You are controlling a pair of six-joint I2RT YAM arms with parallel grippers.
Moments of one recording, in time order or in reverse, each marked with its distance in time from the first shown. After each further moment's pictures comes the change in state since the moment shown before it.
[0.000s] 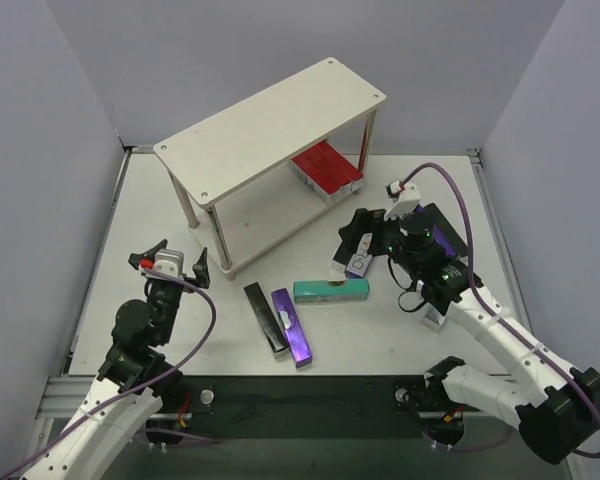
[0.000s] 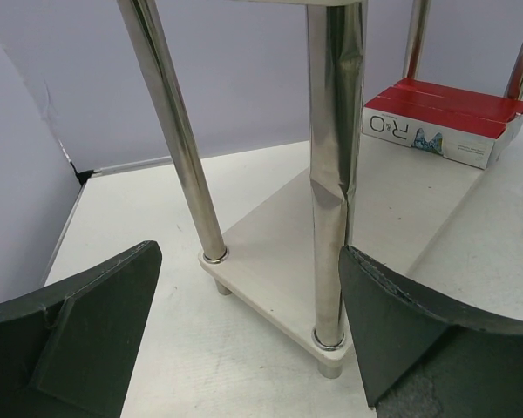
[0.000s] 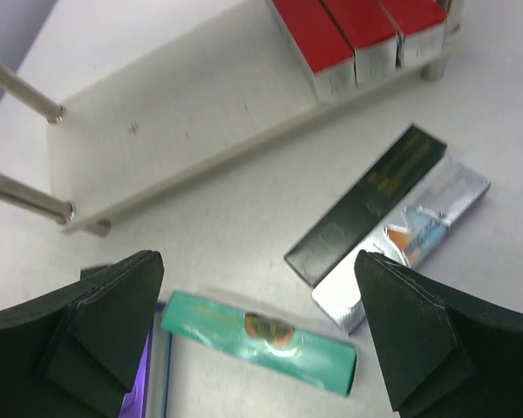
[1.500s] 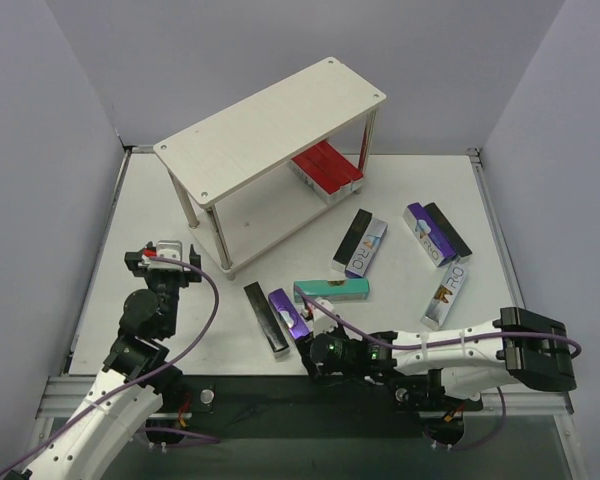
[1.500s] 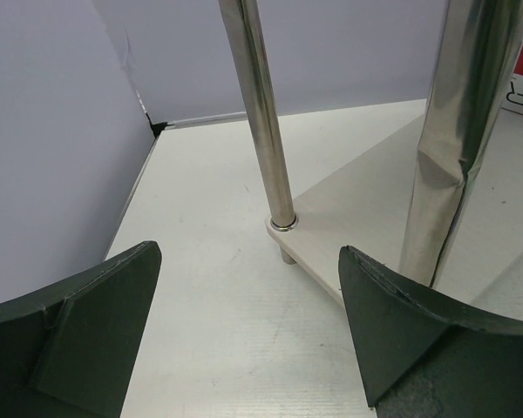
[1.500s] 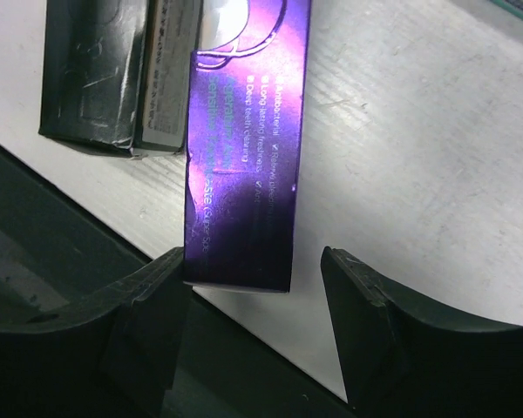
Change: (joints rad) left arm 0.038 0.092 0.000 0.007 -0.170 0.047; right arm 0.884 0.266 -0.288 -0.085 0.337 0.389
